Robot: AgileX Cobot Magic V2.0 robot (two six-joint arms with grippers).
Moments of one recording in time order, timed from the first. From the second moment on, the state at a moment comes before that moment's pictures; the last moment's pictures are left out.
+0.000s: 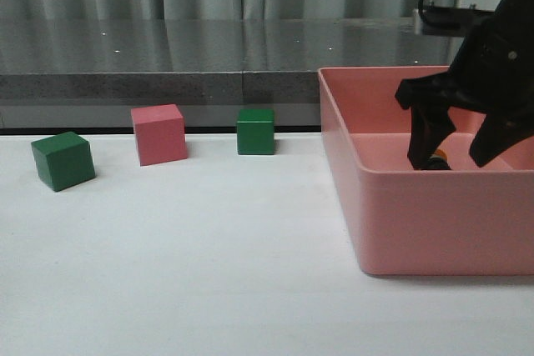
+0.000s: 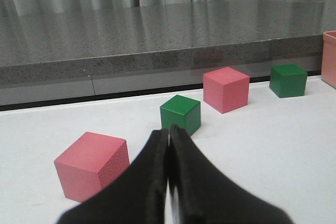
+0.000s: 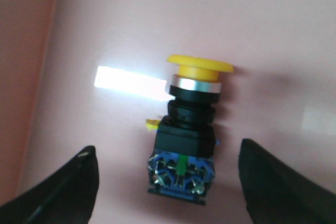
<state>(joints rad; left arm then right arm) -0.12 0.00 0.00 0.07 0.15 0.02 0.19 1.79 -1.14 0.14 0.58 -0.06</state>
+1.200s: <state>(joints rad) -0.12 0.00 0.00 0.07 0.15 0.02 0.44 1.74 -1.56 0.42 0.95 -0.95</state>
